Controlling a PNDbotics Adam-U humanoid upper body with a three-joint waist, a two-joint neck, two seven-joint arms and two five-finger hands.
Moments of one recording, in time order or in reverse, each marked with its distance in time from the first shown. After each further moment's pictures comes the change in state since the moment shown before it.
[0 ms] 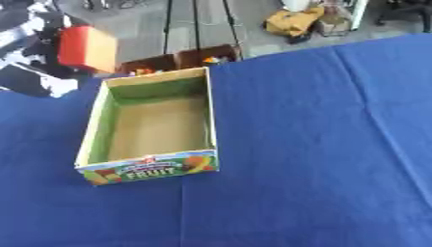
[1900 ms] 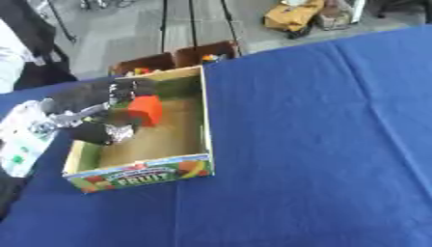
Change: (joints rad) left arm -0.009 -0.117 -0.016 0.241 -0.305 -0.314 0.190; right arm -0.032 0.000 0.015 0.000 -0.054 -0.009 0.053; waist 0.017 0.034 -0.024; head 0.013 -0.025
